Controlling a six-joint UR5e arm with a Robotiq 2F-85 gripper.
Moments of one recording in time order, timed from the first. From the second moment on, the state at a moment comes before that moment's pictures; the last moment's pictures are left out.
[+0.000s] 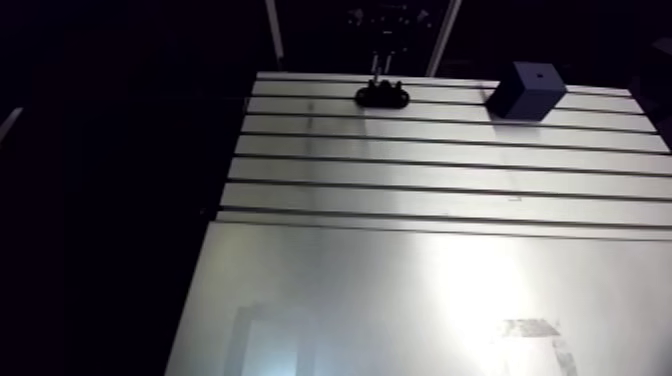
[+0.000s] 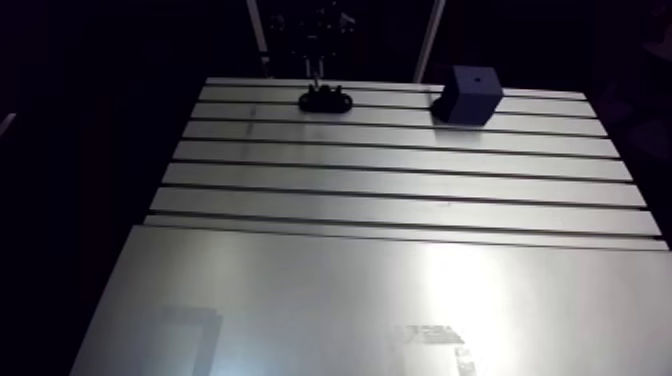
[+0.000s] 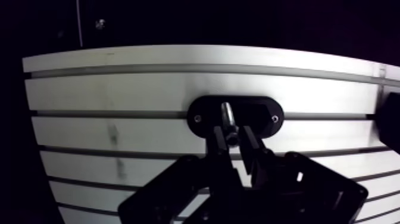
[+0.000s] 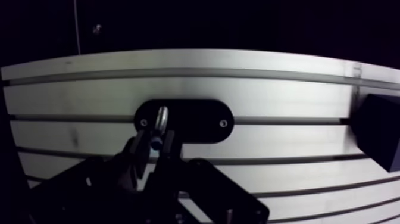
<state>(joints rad) 0.03 -1.00 1.55 -2.19 -1.55 -1.56</state>
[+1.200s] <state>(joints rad) -0.06 -1.09 1.28 -1.66 -1.56 -1.57</state>
